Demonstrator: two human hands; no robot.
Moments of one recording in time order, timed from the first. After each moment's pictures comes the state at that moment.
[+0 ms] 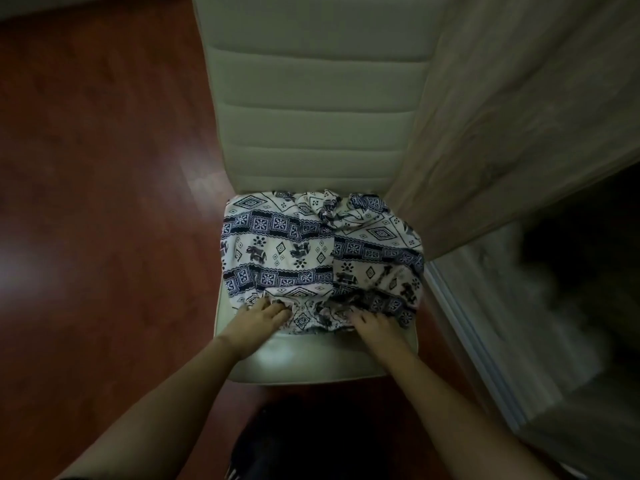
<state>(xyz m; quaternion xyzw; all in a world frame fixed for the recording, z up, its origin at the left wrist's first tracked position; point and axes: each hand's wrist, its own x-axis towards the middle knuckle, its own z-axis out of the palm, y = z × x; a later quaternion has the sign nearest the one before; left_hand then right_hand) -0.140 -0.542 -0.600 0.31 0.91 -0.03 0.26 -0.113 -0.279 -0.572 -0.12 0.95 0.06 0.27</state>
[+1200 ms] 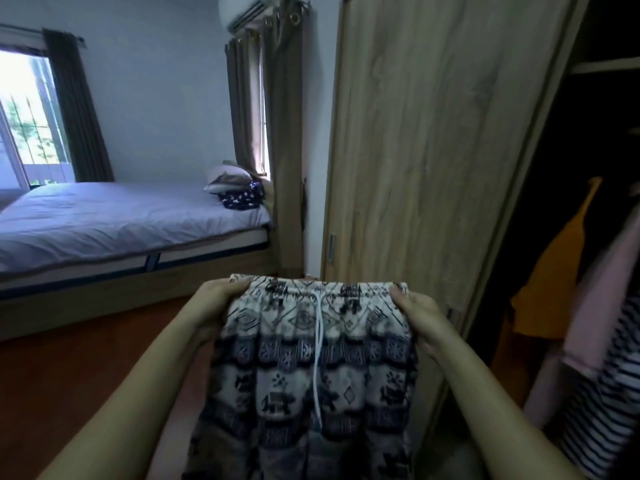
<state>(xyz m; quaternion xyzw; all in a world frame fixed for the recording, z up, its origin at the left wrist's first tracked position) -0.198 -0.536 0.007 0.03 0.62 0.78 0.09 -0.143 -0.226 0.000 0.05 0.68 -0.72 -0.06</state>
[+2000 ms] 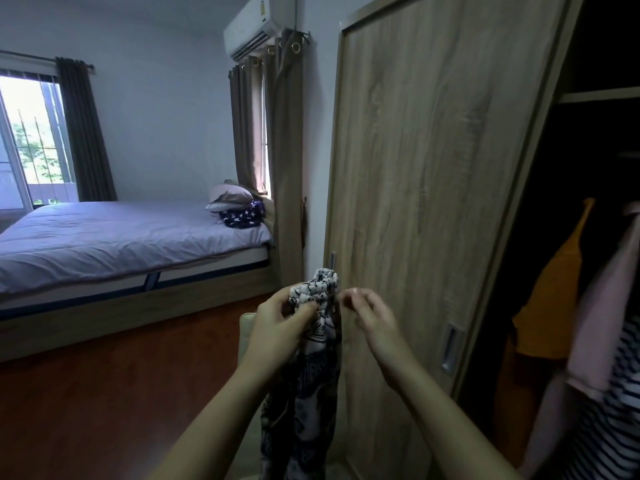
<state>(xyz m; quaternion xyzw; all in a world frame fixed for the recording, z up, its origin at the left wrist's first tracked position) -0.130 -0.456 0.036 0.19 0.67 0.70 -0.14 -0.130 -0.301 0.023 -0.07 0.74 -0.65 -0.14</state>
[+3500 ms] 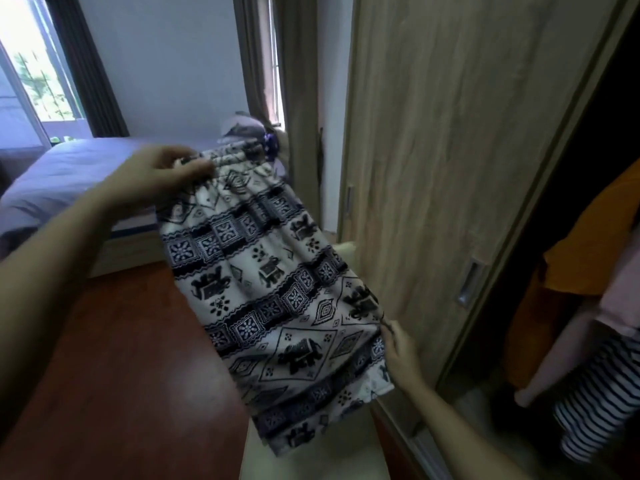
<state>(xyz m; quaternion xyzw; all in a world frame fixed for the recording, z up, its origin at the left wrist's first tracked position) -0.212 -0.616 0.108 0.21 0.89 0.36 -0.18 -0.147 -0.251 -0.184 0.03 0.83 -0.54 -0.15</state>
